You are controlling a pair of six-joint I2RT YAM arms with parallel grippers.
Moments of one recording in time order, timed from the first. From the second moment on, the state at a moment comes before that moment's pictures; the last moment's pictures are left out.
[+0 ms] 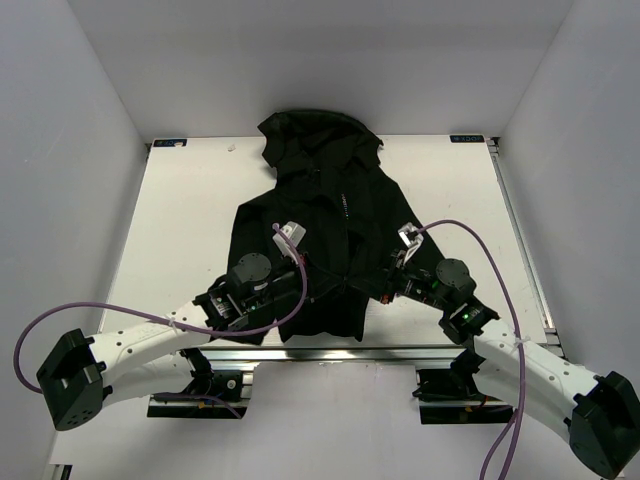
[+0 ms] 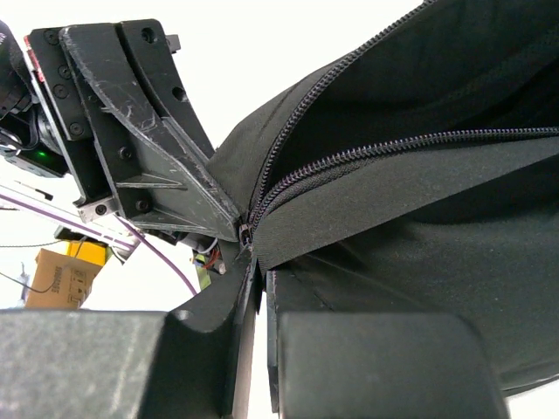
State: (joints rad) left arm -0.94 1.00 0.54 0.32 0.14 -0.70; right arm 0.67 0.79 0.31 0.46 -0.49 0.73
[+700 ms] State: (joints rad) left arm -0.93 1.01 0.53 0.31 0.22 -0.66; right arm 0.65 0.79 0.37 0.30 -0.52 0.74
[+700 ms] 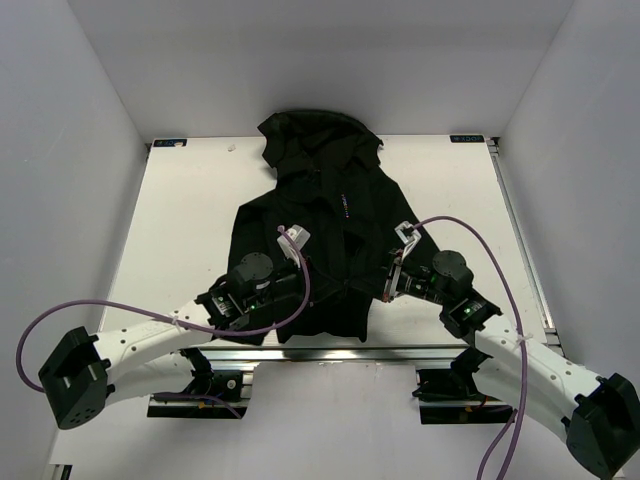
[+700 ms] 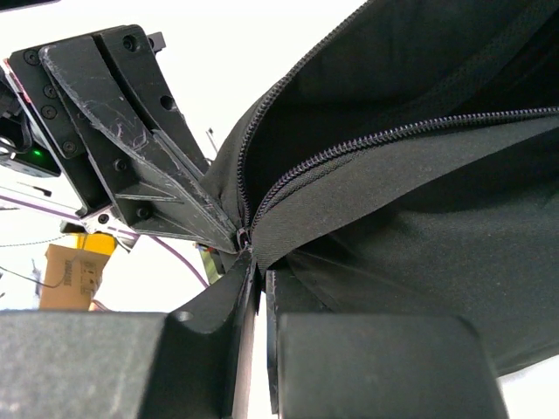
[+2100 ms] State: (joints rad) left arm -0.94 1.08 0.52 0.25 0.20 -0.81; right arm 1.15 0.90 0.93 -0.56 0.07 0.16
